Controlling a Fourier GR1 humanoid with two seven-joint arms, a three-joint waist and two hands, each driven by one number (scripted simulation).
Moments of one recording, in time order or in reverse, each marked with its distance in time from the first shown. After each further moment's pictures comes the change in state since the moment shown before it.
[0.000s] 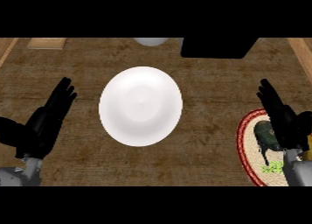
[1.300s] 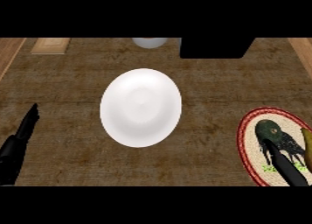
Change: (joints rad) left arm 0.203 0.114 0.055 0.179 -0.245 0.023 -0.269; right arm 0.445 0.284 -0.037 -0.478 0.027 -0.888 -0.370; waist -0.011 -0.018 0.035
